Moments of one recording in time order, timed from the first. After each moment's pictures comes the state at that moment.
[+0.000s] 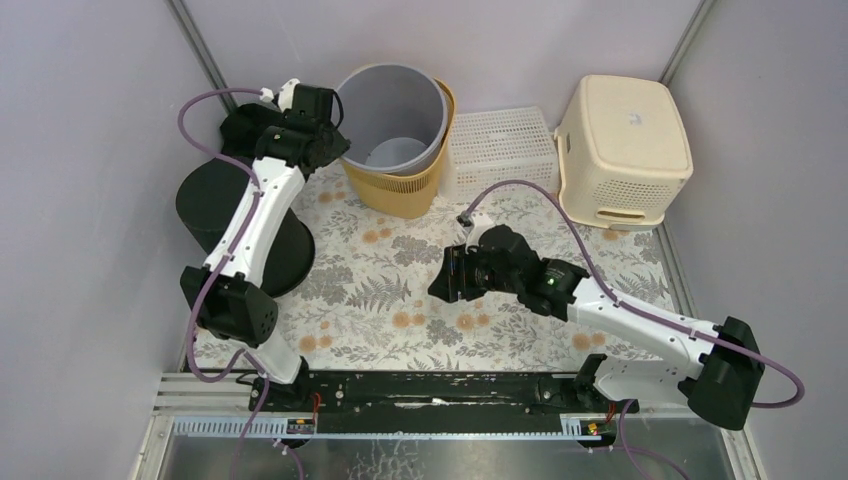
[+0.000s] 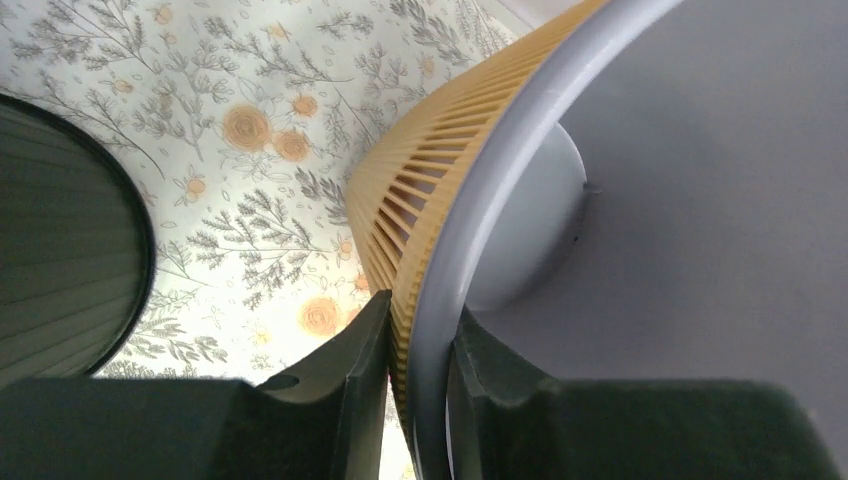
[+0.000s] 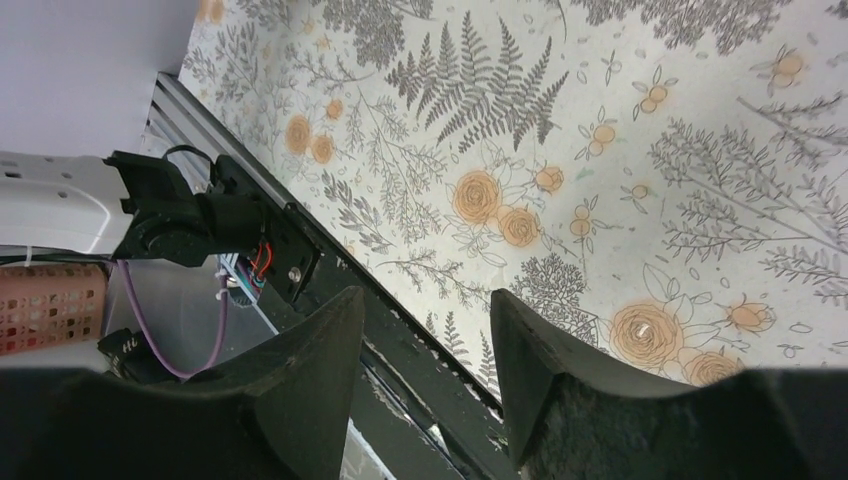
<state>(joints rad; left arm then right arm) -0.22 1.66 1.79 -0.82 -0.30 -0.78 0.93 1.16 0.85 -0.28 -0.13 0.66</state>
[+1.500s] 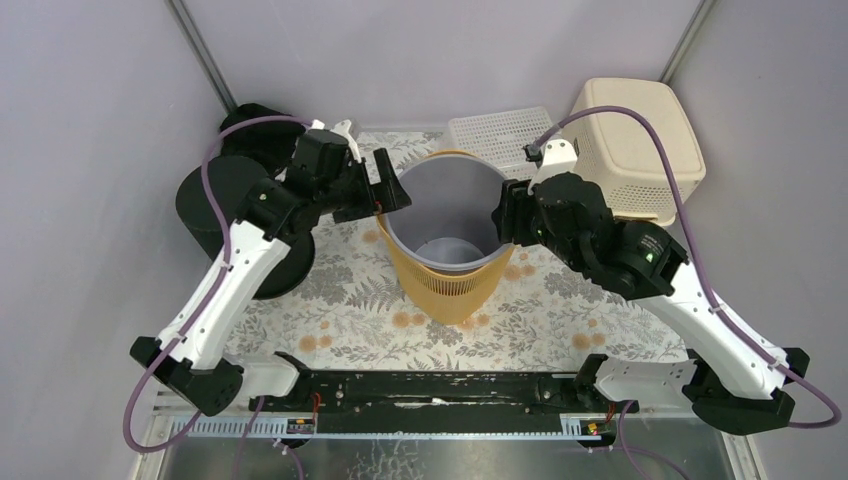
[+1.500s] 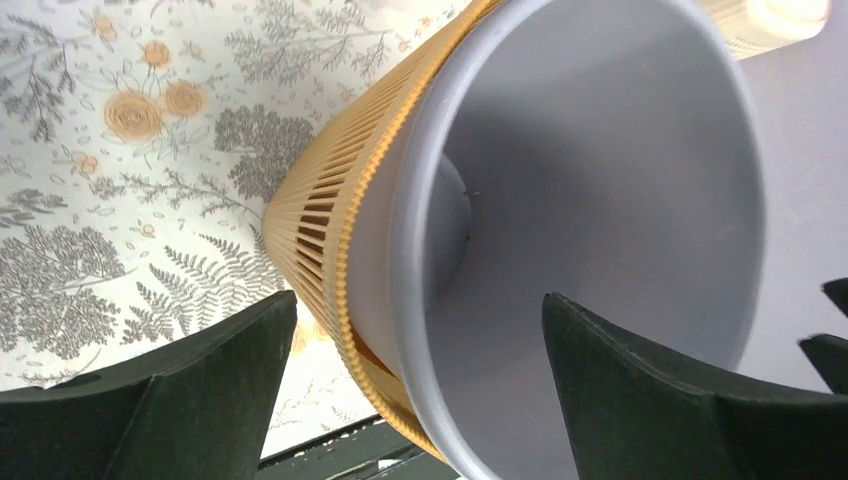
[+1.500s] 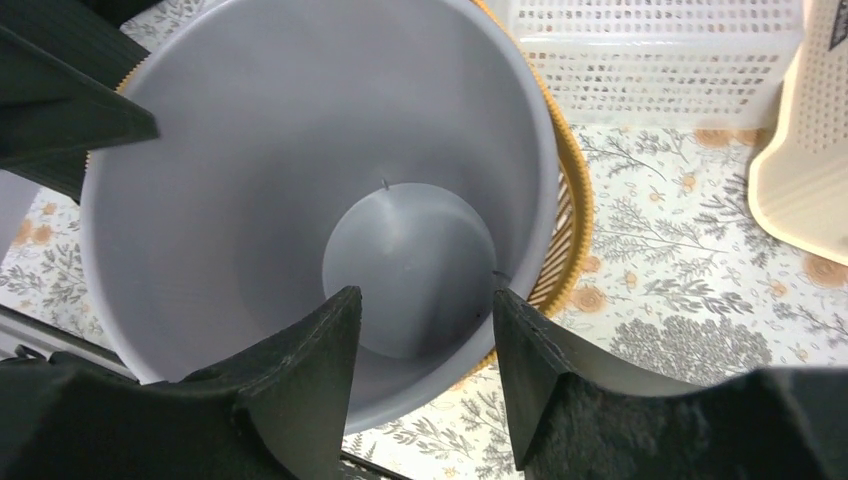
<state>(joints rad) -0.51 1.30 1.55 -0.93 0.11 -0.64 0.92 1.12 1.53 -0.93 0.46 0.43</state>
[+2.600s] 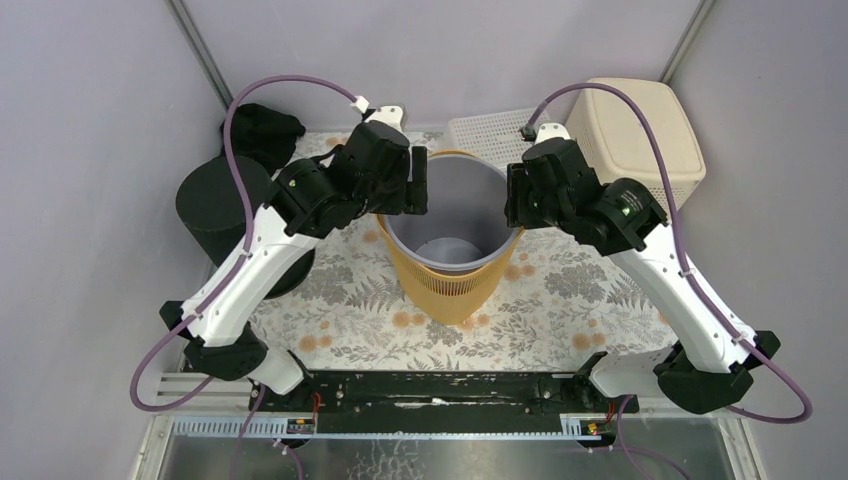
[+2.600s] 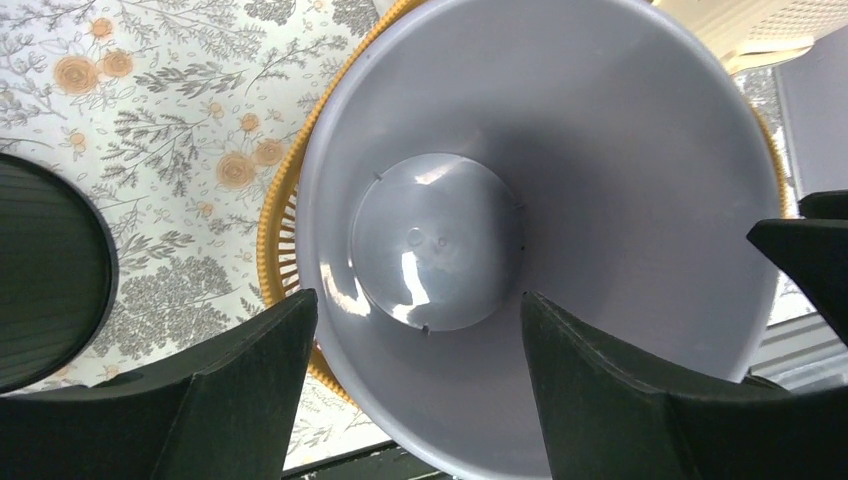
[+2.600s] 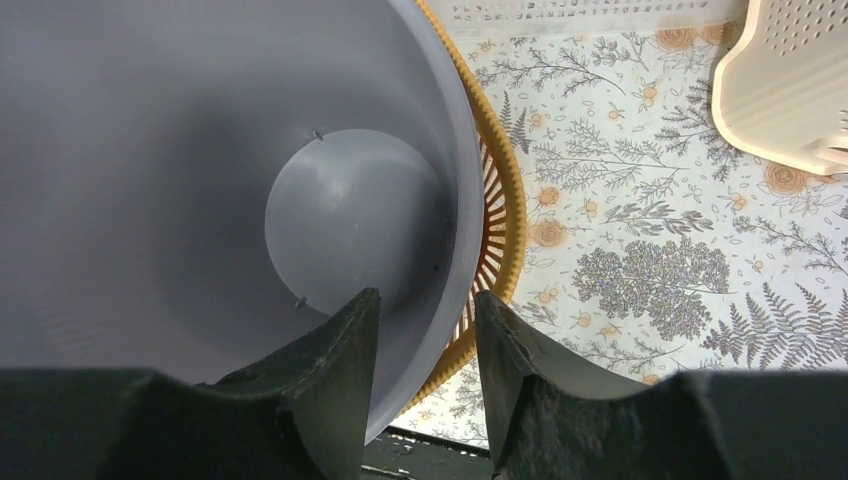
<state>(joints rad) -0.82 1.53 2.04 -1.23 -0.33 -0.55 0.73 1.30 1.73 -1.18 0.34 0.45</state>
